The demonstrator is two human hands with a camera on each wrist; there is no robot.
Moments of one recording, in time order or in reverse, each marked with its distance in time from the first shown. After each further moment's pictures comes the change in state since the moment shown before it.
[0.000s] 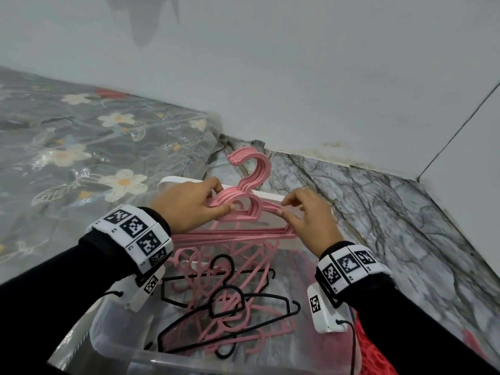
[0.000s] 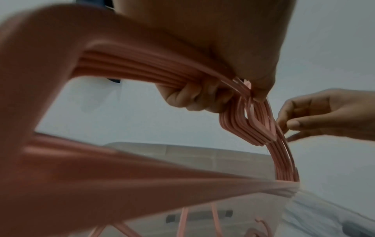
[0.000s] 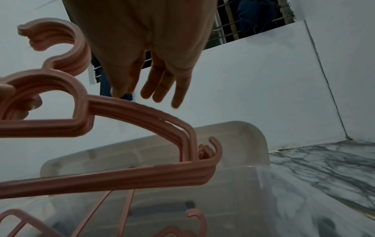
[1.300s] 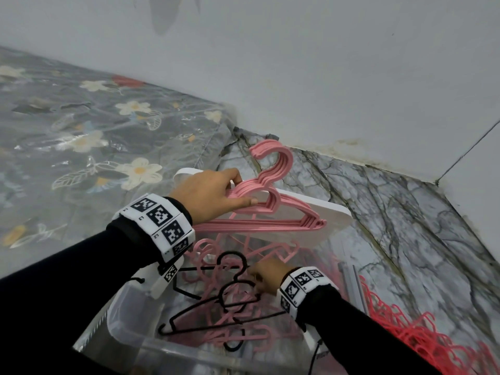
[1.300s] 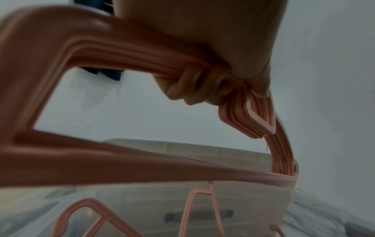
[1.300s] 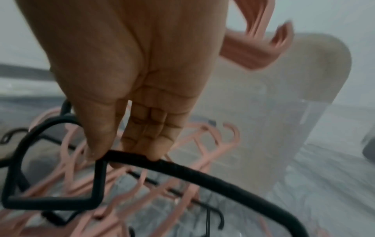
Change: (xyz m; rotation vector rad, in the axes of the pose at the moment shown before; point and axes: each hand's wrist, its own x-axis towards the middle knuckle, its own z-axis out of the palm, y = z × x) left_hand 0.007 -0.004 0.002 -0.014 0.051 0.024; right_hand -0.036 -0.012 0.108 -0.360 -1.082 0.077
